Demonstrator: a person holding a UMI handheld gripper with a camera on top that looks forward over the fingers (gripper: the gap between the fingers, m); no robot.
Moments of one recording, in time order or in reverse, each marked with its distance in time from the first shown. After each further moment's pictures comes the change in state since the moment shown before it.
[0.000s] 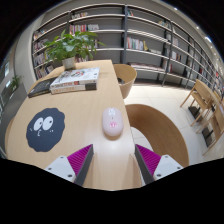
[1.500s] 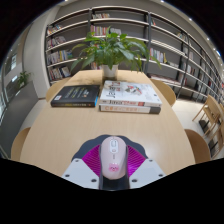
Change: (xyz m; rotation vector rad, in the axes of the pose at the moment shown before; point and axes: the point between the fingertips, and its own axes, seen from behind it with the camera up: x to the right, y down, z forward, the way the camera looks) arm -0.269 -0.090 0.043 0.074 -0.063 -0.078
